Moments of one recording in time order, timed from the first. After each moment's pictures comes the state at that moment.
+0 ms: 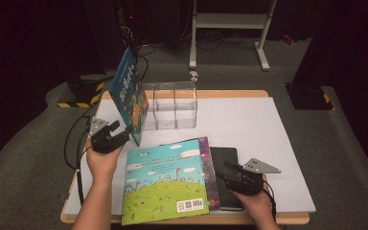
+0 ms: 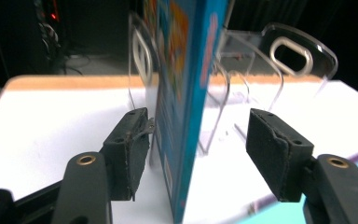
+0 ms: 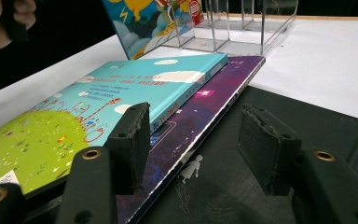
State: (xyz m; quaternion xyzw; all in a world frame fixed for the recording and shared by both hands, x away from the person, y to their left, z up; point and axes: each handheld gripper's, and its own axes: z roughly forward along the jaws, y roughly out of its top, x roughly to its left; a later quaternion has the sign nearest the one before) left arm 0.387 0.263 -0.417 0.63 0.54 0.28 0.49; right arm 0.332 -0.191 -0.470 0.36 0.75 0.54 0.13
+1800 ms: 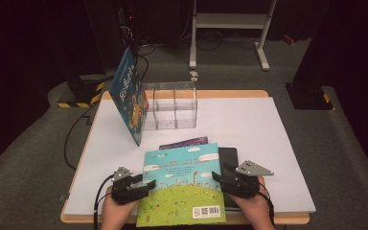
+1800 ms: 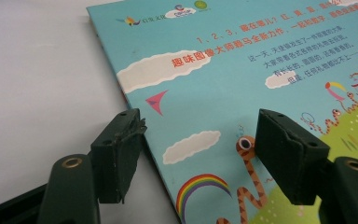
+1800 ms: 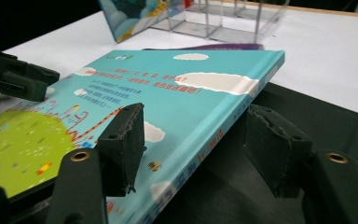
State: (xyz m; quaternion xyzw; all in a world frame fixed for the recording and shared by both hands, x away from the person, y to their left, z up) left arm 0.300 0.206 -0.508 0.72 0.52 0.10 0.45; right arm 0.323 -0.178 -0.467 0.37 0.77 0.50 0.16
